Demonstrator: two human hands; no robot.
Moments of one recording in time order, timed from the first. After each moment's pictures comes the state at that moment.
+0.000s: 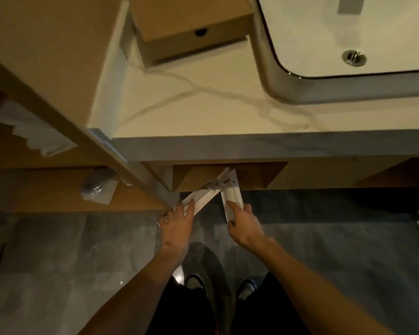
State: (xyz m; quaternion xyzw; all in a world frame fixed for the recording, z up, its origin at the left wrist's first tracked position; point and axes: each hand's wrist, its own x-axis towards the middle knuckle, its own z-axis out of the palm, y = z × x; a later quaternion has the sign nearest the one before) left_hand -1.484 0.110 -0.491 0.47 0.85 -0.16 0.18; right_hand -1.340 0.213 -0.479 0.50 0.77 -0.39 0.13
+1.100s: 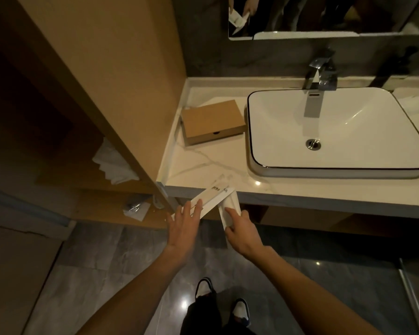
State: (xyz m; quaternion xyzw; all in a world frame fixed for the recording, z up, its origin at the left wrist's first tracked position) left_hand -1.433 0.108 -0.201 0.45 0.89 -0.07 0.08; right_hand -1.304 0.208 -0.196 0.41 0.82 -0.40 0.04
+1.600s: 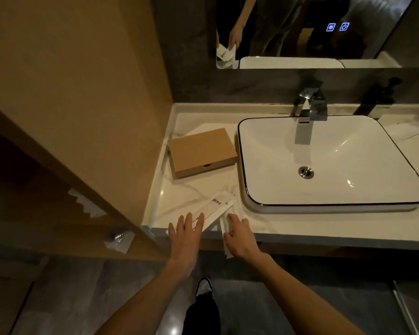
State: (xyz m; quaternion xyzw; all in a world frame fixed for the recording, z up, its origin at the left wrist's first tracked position) left_hand -1.487 0.197 -0.207 0.47 0.87 -0.08 0.13; right_hand -1.371 0.297 -0.193 0.47 0.78 -0.41 0.02
